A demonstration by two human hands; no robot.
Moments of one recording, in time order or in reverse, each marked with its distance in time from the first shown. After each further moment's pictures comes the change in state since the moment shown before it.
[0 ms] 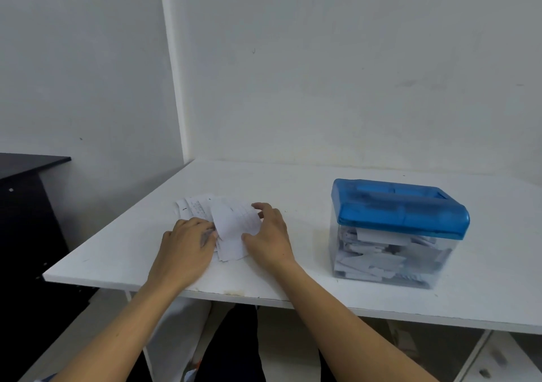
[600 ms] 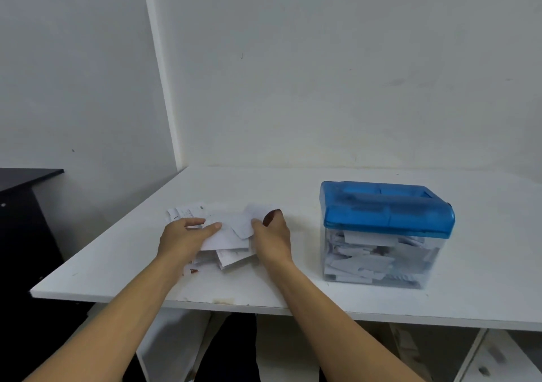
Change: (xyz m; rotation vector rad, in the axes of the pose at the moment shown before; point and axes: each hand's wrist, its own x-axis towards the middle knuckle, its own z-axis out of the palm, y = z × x) left_hand 0.027 0.031 -0.009 -0.705 -0.003 -0.543; right_hand 0.005 0.000 -0.015 0.444 0.133 0.222
